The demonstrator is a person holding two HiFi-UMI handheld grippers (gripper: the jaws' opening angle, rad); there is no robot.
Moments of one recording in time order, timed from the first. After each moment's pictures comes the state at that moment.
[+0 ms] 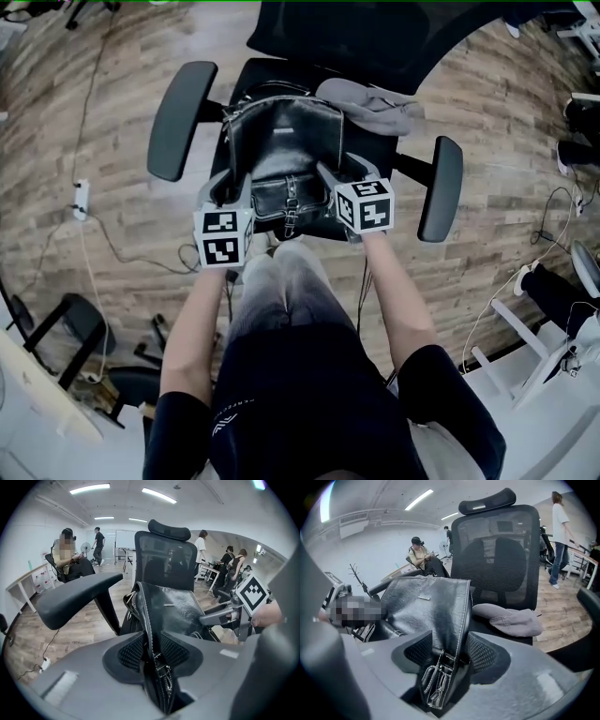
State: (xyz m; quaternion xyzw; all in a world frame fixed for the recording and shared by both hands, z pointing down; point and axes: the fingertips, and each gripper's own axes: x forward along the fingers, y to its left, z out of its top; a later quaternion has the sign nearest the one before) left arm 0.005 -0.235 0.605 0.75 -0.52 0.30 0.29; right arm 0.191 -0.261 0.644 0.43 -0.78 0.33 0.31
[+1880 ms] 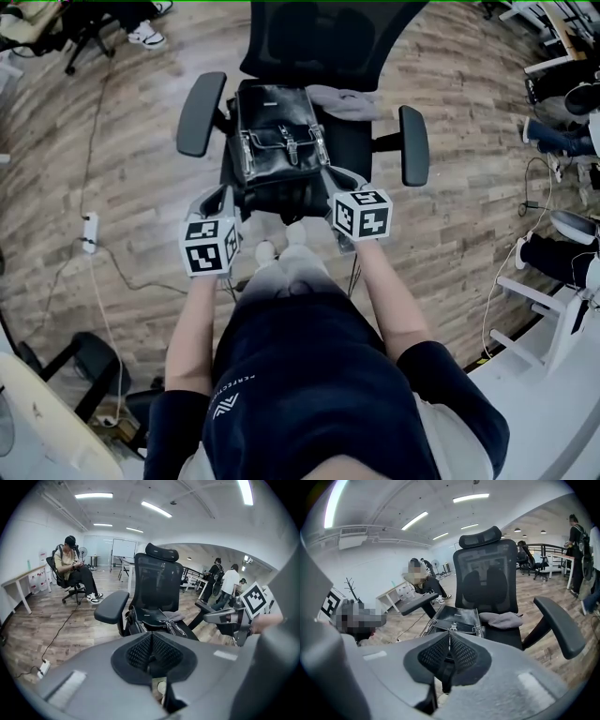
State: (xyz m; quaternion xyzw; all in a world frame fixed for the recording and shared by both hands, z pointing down) left arm -0.040 -0.149 0.505 0.79 -0.49 0.25 0.27; right arm 0.170 -0.160 0.526 0.51 -0.77 0.32 0.21
